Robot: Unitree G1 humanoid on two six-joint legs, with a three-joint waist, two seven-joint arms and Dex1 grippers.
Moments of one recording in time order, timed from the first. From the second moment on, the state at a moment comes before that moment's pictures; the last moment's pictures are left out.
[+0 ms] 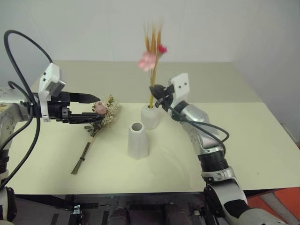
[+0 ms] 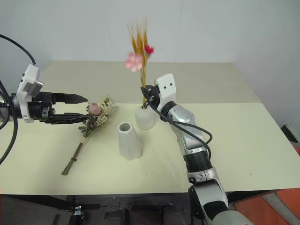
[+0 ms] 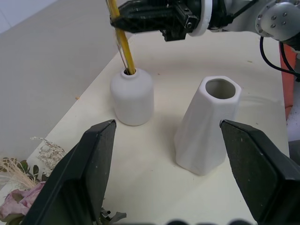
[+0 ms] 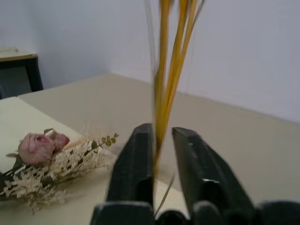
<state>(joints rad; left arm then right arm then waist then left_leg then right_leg) -0.65 1.07 0.15 -0.03 -0.60 0.70 -1.32 -0.76 -0.11 0.07 0.12 0.18 0.31 0.39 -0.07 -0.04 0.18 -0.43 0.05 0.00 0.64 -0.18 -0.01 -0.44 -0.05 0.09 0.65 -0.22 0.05</state>
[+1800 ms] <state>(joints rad) -0.78 0.98 -0.40 0.06 -0.26 1.26 -0.91 -0.66 -0.82 -0.13 -0.36 0.72 0.81 0.91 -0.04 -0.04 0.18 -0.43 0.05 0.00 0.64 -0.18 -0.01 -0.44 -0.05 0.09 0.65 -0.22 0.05</state>
